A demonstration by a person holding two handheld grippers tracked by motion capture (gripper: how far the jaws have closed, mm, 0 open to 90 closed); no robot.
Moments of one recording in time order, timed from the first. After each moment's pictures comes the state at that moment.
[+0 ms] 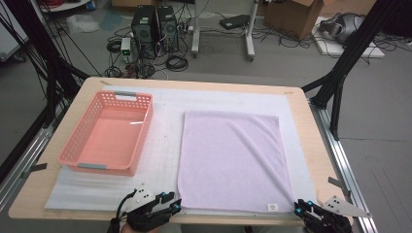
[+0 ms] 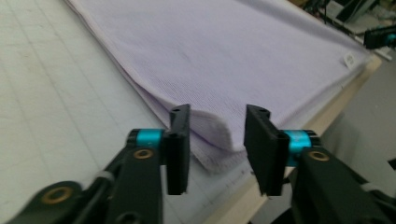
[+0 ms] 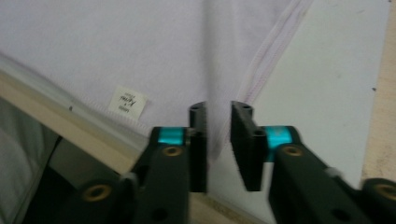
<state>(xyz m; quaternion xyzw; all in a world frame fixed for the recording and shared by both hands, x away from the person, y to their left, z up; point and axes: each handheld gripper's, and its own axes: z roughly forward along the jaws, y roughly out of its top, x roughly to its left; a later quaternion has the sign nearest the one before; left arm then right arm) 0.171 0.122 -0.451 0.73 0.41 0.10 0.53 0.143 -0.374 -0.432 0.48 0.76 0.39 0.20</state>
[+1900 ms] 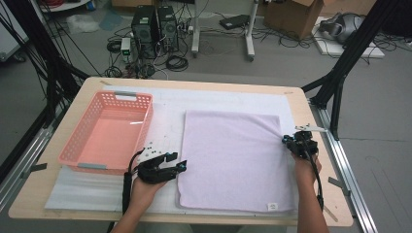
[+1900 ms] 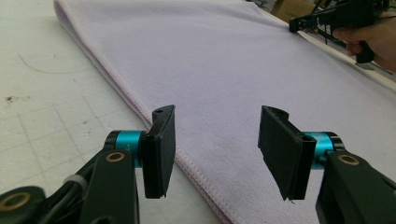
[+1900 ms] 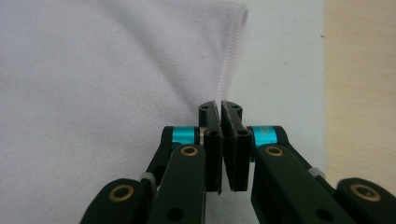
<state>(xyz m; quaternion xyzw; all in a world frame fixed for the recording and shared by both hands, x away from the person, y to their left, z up) 0.284 0.117 -0.447 0.73 0.38 0.11 0.55 0.368 -0.369 -0.444 0.56 0.72 0.33 0.26</state>
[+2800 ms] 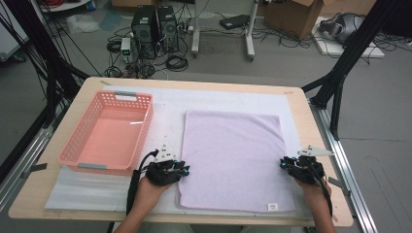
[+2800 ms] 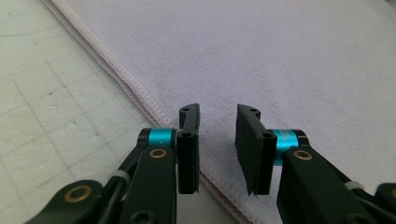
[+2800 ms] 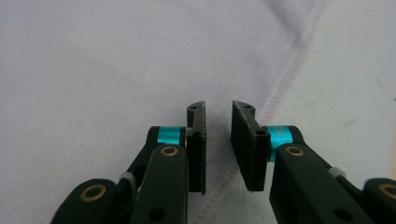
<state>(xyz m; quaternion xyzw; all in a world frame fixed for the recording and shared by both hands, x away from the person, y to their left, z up) 0.285 0.095 -0.452 0.80 0.37 0.10 0.46 0.291 -0.369 -0.444 0.47 0.78 0.36 0.20</state>
